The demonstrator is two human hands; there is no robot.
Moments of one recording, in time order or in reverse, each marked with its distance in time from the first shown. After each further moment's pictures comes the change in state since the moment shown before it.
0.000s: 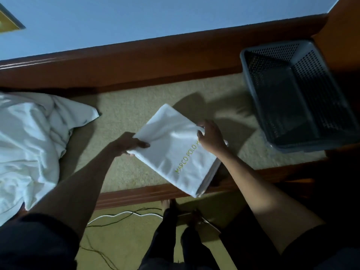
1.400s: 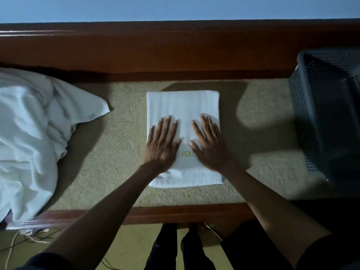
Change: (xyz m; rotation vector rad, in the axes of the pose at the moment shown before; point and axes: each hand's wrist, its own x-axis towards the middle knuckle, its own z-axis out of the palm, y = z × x) left_hand 0.074 -0.036 0.058 0.634 0.571 0.633; right_hand 0.046 -0.017 0.108 -0.448 -0.034 -0.467
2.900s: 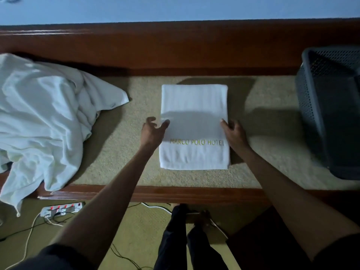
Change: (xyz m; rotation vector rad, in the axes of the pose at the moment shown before) left_hand -0.015 -0.019 -0.066 -0.737 0.063 -0.795; right_hand -0.003 0.018 -0.032 0.796 -0.003 0.857
